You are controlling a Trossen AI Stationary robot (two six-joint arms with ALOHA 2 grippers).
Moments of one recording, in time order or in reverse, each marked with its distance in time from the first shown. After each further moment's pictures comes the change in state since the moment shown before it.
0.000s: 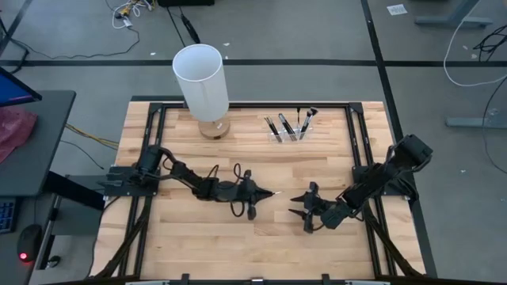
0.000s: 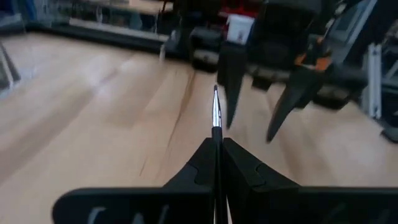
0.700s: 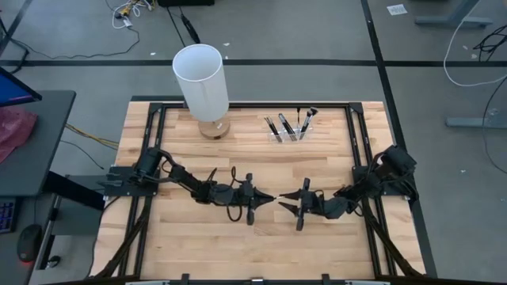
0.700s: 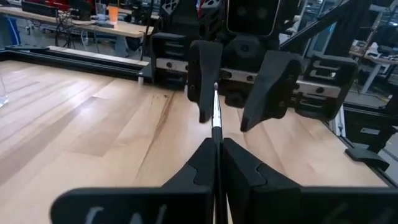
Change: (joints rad) left arm -0.038 -0.001 0.007 0.104 -0.002 0.029; right arm -0.073 0.196 0.000 0.729 0.066 -0.321
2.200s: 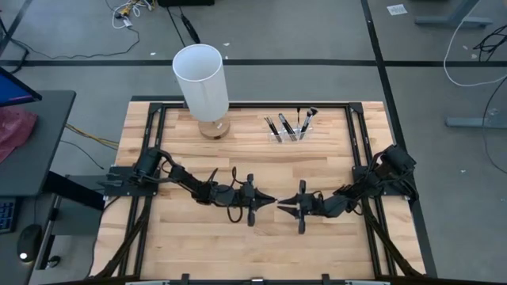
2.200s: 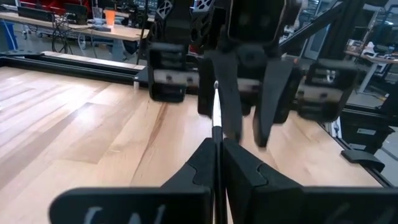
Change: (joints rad) left arm -0.003 -0.003 0.018 -0.009 0.000 0.018; right arm -0.014 0.000 0.001 0.020 -0.159 -0.022
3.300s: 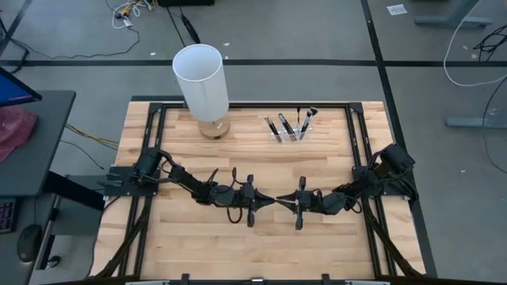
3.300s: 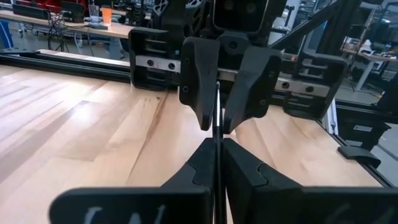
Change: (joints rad) left arm -0.001 0.001 -0.001 -0.001 0.005 0.000; right arm -0.033 -0.001 0.000 0.022 0.025 -0.061
